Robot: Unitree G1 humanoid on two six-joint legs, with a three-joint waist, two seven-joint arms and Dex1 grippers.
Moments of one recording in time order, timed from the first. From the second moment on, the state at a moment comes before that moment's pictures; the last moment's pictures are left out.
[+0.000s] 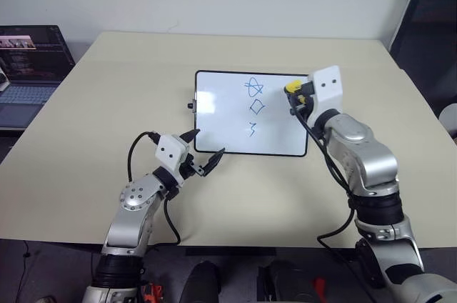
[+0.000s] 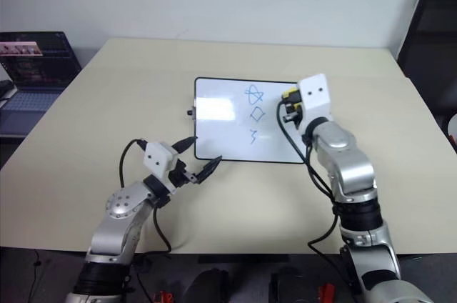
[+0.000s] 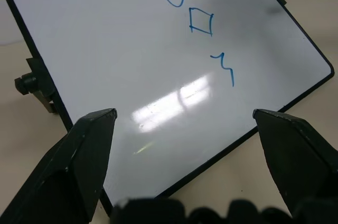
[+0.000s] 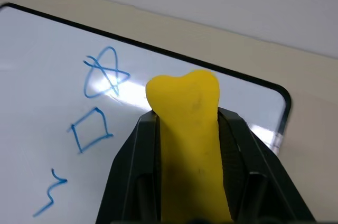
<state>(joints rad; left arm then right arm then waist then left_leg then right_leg) -0.16 0.36 0.03 -0.07 -0.20 0.05 -0.57 -0.69 -0.22 0.06 -0.13 0.14 0.74 0.16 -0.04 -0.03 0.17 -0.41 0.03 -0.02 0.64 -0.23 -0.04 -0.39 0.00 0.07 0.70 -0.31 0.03</state>
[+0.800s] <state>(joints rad) -0.21 0.35 -0.01 -0.07 -0.19 0.01 -0.58 -0.89 -0.18 0.12 0.29 -0.04 0.44 0.17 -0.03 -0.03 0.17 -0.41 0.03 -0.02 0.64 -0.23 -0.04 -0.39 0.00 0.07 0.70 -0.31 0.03</state>
